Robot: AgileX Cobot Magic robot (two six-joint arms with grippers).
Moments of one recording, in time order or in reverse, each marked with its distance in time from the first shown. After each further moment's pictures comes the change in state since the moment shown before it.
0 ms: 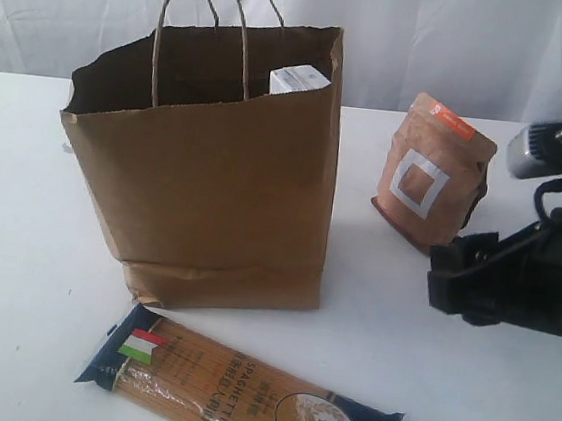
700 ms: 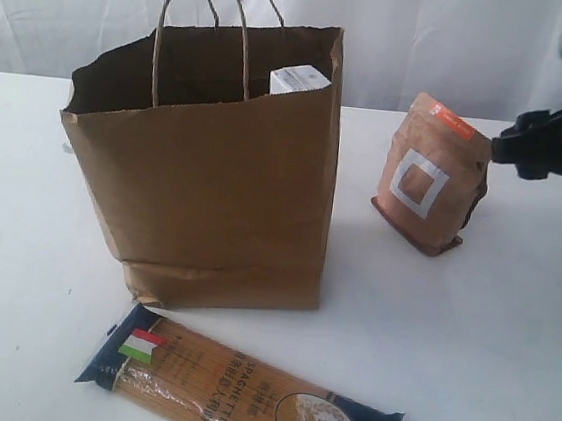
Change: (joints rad) left arm 0.000 0.000 0.000 0.000 0.000 0.000; right arm -0.569 0.464 -0.271 0.741 -0.327 -1.082
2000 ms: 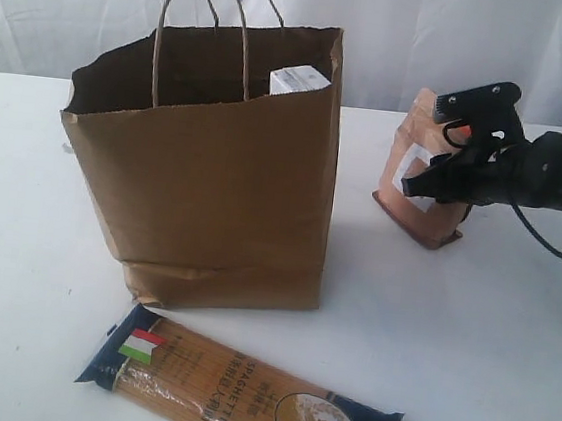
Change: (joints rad) left arm 0.000 0.000 0.000 0.027 0.026 0.071; right arm 0.080 0.506 -0.179 0.001 -0.255 -0.041
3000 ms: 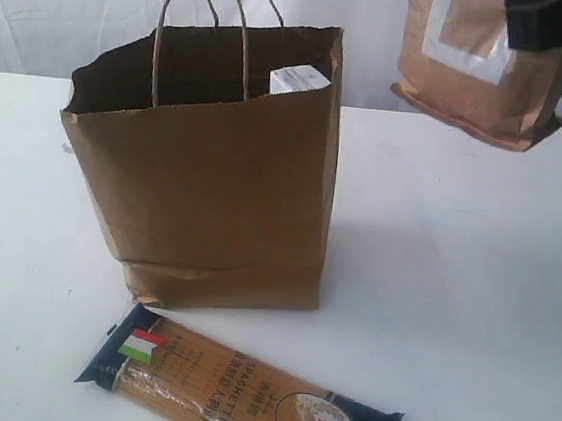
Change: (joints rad) left arm 0.000 0.000 0.000 0.000 0.000 0.004; right arm 0.174 -0.858 -0.044 -0.006 0.557 -0.018
